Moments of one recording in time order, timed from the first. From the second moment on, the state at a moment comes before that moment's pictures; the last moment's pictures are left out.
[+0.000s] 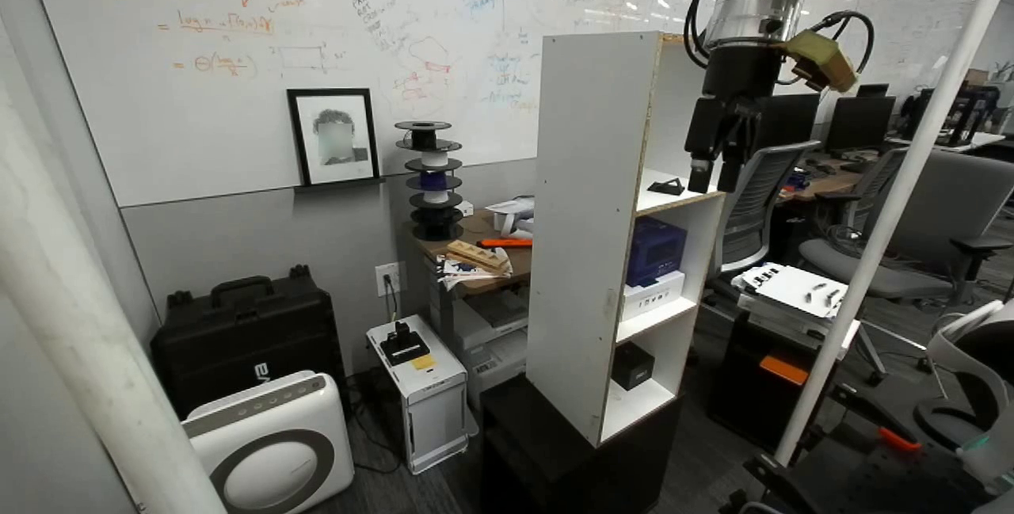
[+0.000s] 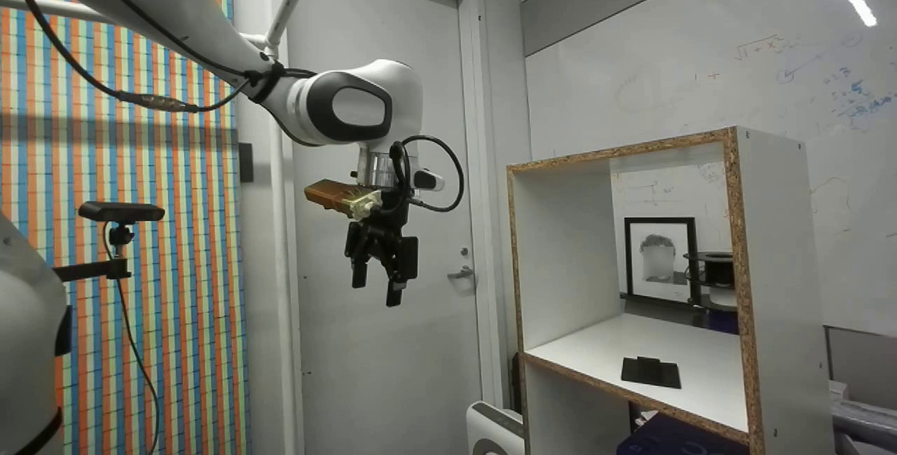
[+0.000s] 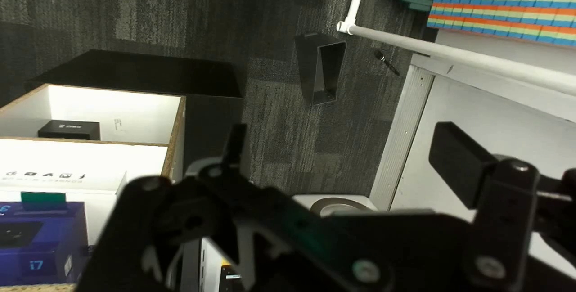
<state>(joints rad) 0.13 -0.44 0.00 -2.50 0.16 2.00 -0.15</state>
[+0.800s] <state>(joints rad) 0.07 -0.44 -0.08 -2.50 0.02 2.01 -0.36</state>
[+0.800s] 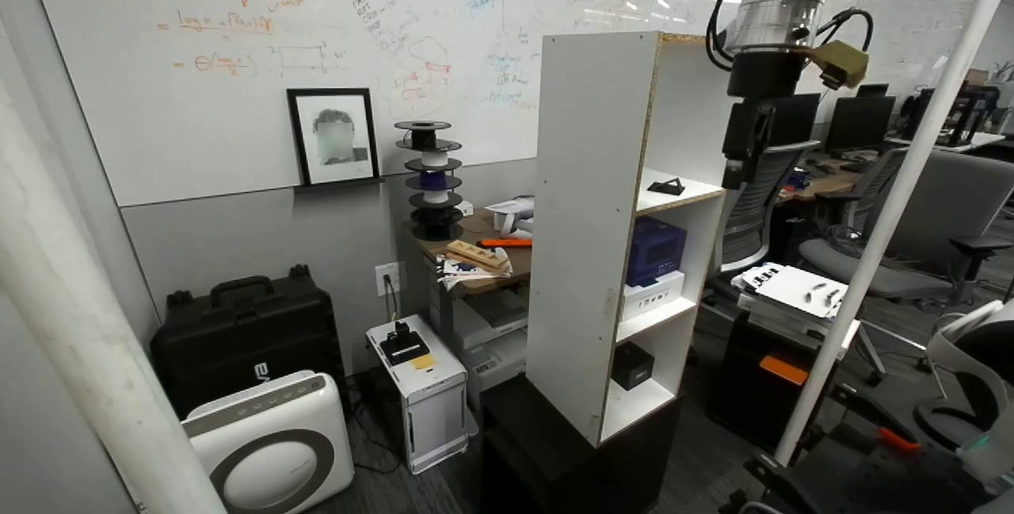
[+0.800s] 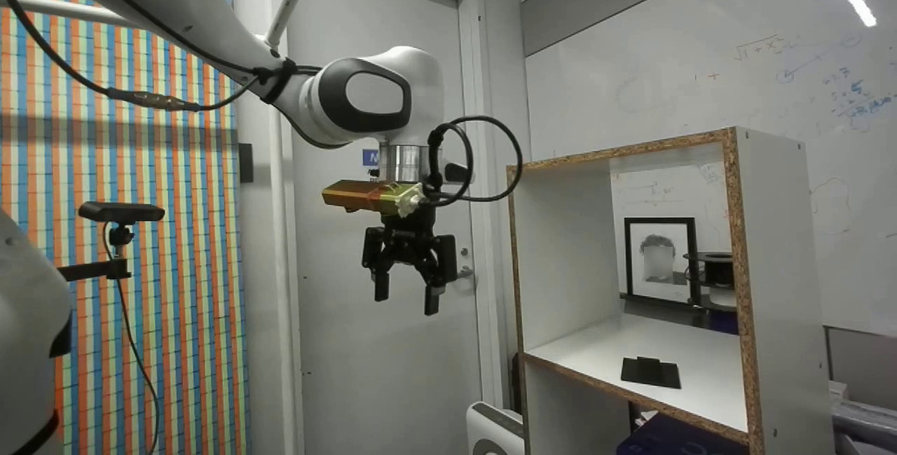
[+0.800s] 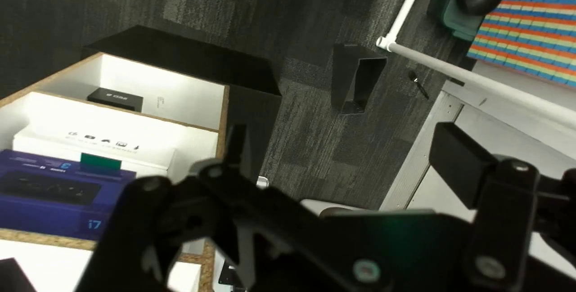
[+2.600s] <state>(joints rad) -0.07 -0.03 -0.23 -2.40 0.13 2.76 -0.71</state>
